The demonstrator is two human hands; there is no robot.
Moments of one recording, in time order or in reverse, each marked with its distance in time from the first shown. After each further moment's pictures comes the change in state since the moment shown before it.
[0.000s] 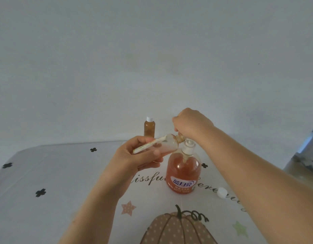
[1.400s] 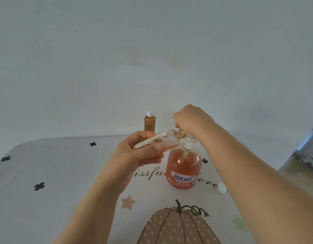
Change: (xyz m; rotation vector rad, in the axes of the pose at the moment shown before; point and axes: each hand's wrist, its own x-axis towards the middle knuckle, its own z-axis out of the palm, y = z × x) left_hand 0.000 -0.003 0.001 0.004 0.002 -0.005; right_hand 0.002 0.001 0.004 0.021 -0.035 0.032
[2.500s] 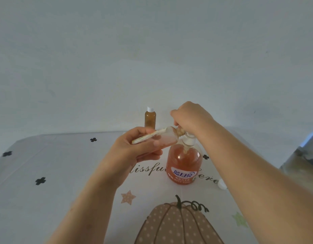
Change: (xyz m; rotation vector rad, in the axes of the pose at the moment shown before) left_hand 0.003 0.001 -0.003 0.015 0.000 -0.028; right_hand 0.007 0.004 0.009 0.014 0.033 -0.054
